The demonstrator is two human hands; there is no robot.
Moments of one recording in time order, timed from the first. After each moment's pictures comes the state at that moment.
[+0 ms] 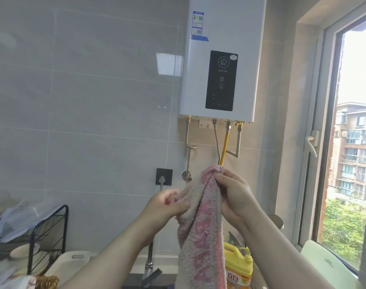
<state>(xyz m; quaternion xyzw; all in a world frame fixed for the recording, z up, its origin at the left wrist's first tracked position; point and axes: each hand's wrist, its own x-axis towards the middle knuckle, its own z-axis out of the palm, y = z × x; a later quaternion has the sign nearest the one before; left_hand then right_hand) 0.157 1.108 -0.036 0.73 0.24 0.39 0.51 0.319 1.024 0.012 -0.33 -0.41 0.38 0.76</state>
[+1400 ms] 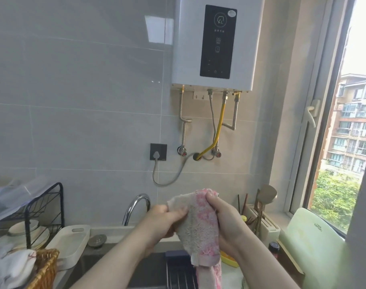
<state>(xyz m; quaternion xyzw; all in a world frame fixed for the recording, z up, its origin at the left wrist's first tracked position) 0.183 1.105 -0.110 0.65 0.33 0.31 0.61 0.321 1.007 -0.091 -0.43 -0.28 0.52 0.68</state>
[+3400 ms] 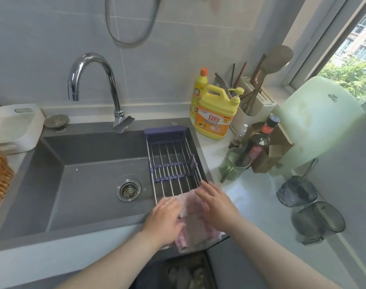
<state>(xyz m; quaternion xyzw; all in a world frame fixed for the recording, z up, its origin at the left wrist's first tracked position) 0.222 1.062 -0.458 0.93 0.29 -0.03 0.24 0.406 0.965 -0.446 -0.79 -0.59 0.17 0.08</state>
